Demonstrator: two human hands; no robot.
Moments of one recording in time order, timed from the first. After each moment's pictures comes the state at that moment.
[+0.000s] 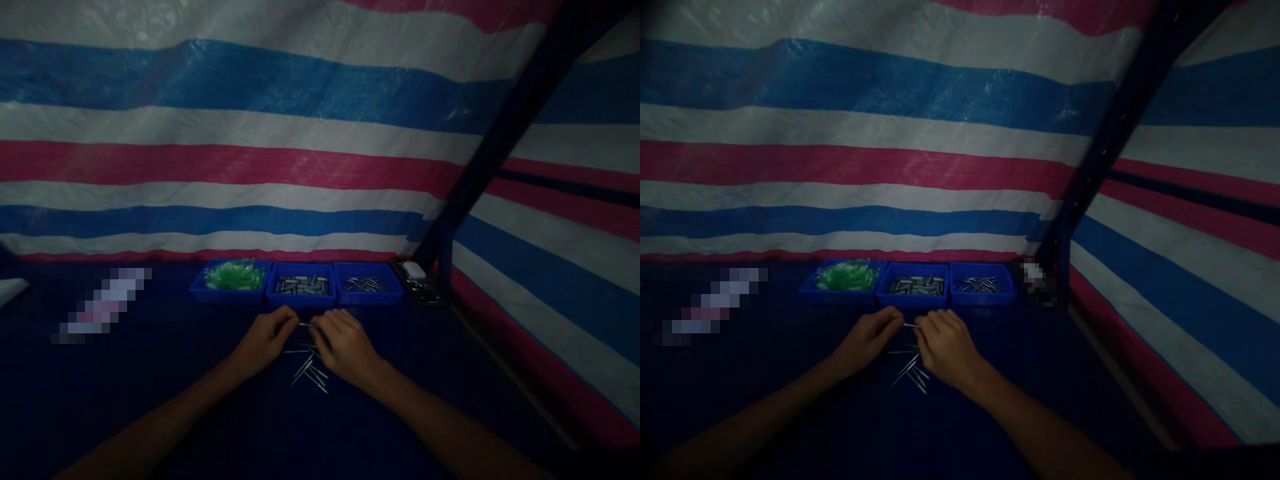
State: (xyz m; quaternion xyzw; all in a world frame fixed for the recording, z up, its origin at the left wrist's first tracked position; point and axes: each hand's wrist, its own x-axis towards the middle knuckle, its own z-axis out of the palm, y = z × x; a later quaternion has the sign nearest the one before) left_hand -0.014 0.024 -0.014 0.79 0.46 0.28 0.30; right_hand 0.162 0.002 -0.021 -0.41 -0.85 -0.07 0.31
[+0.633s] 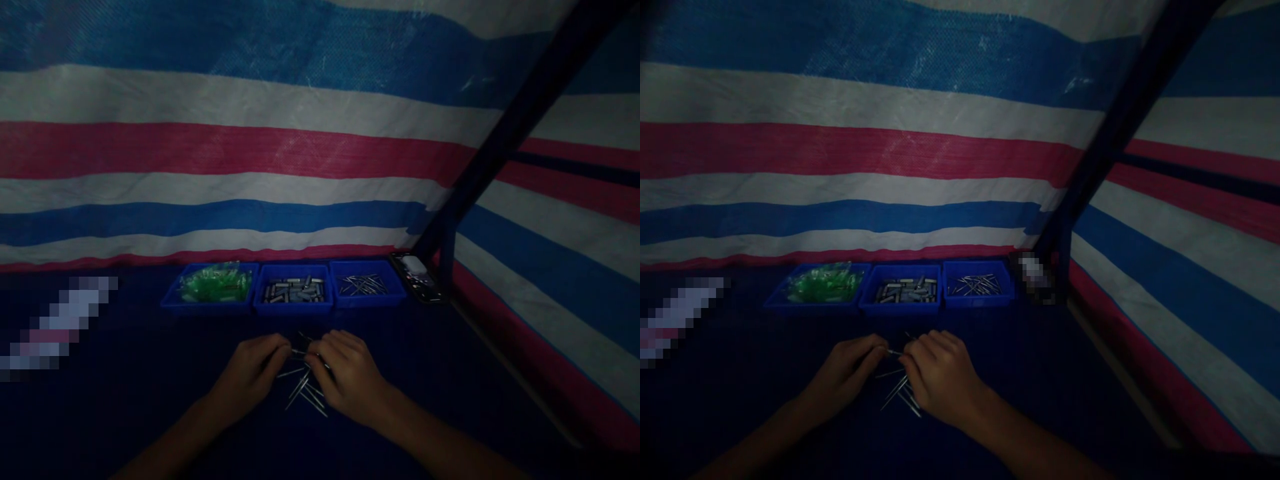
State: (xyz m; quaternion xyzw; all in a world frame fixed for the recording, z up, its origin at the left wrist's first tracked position) left_hand -0.022 0.013 -0.014 0.82 0.42 0.27 0.28; right_hand 0.167 -0.011 -0.010 -0.42 -0.84 0.01 0.33
